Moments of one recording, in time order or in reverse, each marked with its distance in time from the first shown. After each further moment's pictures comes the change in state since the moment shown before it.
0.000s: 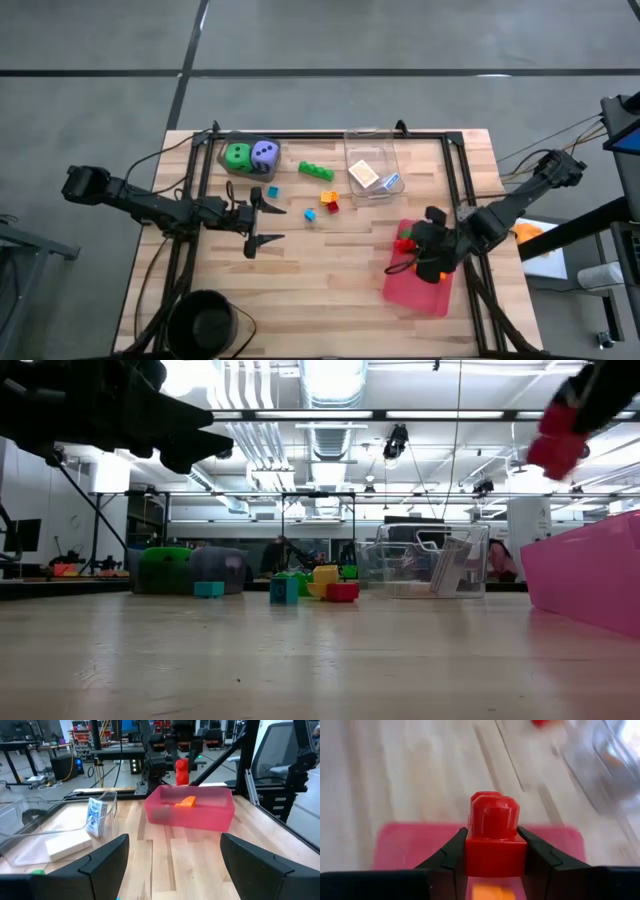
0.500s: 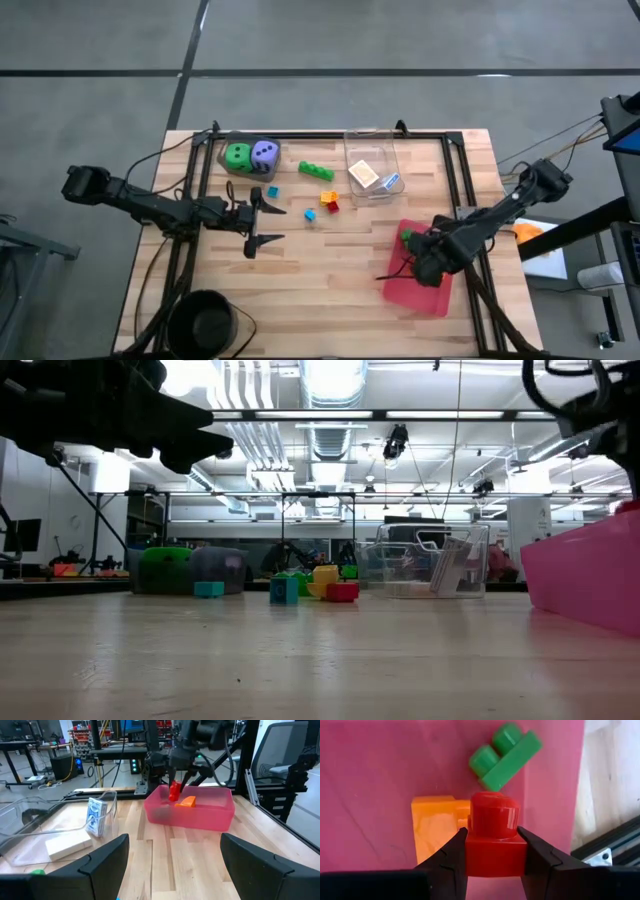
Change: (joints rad) left arm 0.000 0.000 0.000 0.000 0.000 -0.001; right arm 0.007 0.288 0.001 -0.296 -0.225 0.158
